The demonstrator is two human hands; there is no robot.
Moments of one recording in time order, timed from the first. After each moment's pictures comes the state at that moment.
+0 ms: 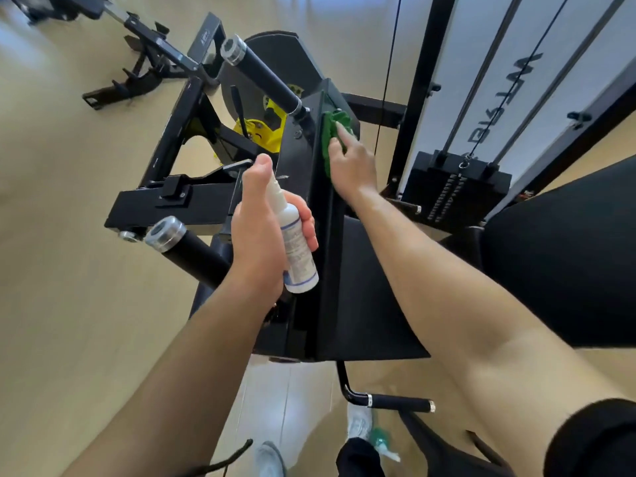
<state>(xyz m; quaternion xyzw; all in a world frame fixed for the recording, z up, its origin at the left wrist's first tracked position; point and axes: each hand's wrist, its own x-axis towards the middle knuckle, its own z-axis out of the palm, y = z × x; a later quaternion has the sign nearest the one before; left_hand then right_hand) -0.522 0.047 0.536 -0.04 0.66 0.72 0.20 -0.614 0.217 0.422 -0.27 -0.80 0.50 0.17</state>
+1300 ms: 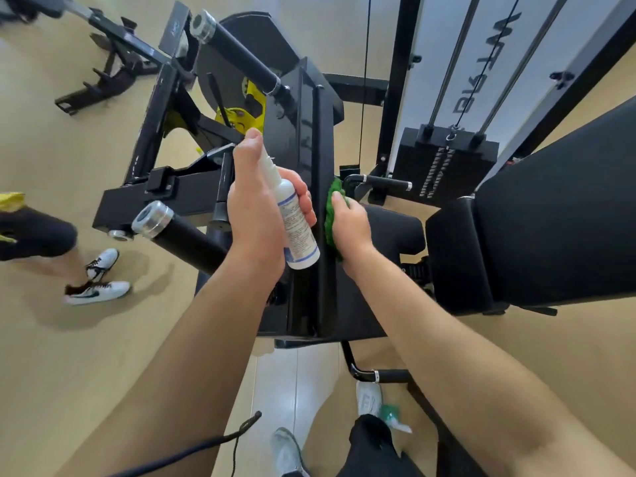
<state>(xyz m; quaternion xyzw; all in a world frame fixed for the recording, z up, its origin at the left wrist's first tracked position) -0.513 0.047 0.533 -0.01 0.65 0.72 0.22 -0.496 0.141 0.407 -0.42 -0.55 0.71 0.08</state>
